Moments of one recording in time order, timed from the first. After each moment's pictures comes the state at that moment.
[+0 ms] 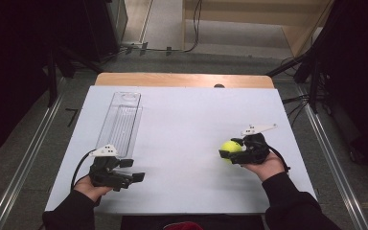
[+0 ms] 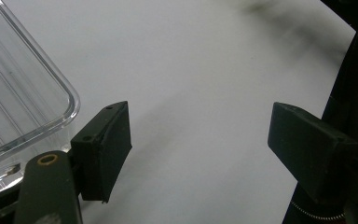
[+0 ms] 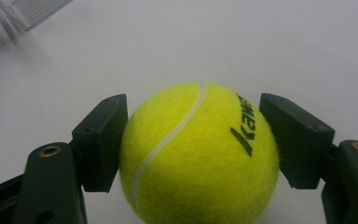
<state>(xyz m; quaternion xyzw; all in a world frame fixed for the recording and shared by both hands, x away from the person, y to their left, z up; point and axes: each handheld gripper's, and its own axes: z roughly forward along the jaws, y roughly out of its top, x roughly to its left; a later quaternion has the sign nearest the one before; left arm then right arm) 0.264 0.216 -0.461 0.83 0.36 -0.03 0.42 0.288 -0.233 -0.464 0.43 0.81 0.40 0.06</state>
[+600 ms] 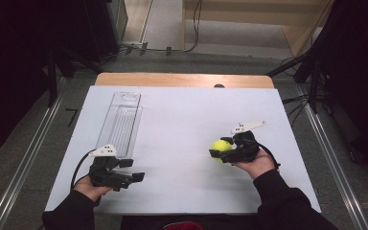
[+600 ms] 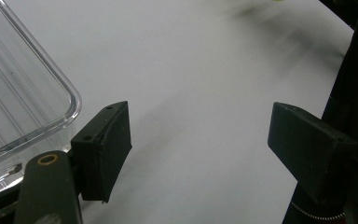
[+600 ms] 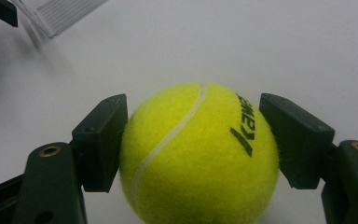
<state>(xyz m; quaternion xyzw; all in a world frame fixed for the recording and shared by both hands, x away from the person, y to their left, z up) 0.264 0.216 -0.461 0.83 0.36 -0.03 0.42 0.296 -0.208 -0.462 0.41 0.82 0.41 0.05</state>
